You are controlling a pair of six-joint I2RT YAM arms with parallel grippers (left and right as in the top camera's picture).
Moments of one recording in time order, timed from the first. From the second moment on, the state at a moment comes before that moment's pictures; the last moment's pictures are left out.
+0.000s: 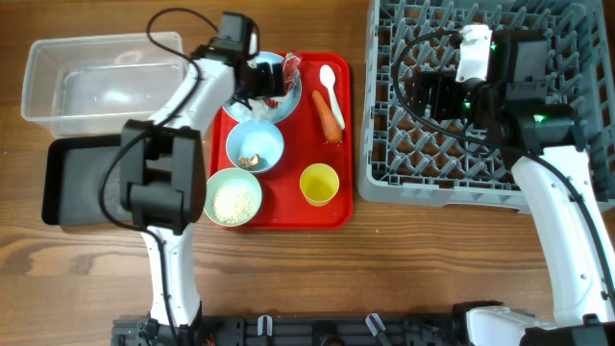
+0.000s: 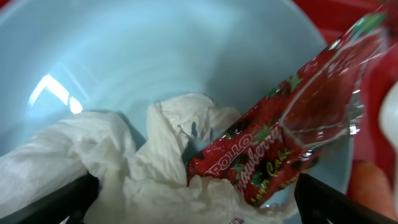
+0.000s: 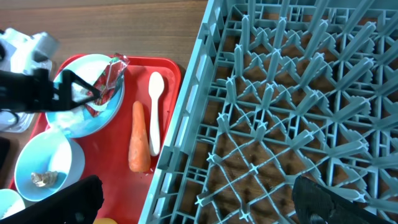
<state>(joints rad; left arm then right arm) -0.22 2.26 1.74 -0.66 0.11 -0.33 0.08 1.42 1.33 -0.71 -0.22 0.06</state>
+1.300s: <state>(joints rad) 0.18 1.86 1.82 -0.99 -0.10 -0.37 0.08 1.42 1.33 -0.74 -0.22 0.07</state>
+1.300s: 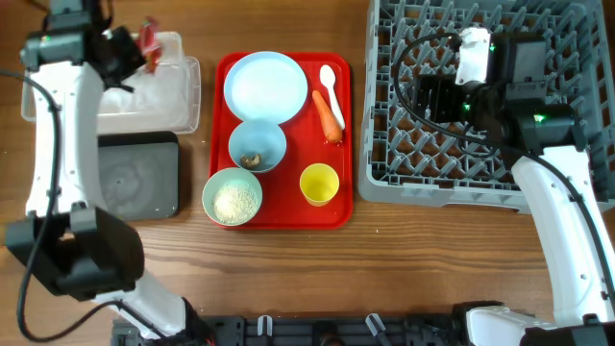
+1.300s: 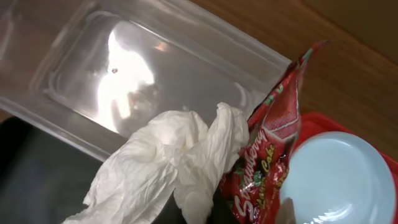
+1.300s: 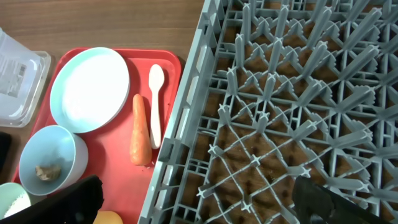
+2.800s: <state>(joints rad) -0.17 1.81 1.77 -1.21 0.16 -0.26 0.08 1.42 1.33 -0.74 -0.24 0.07</state>
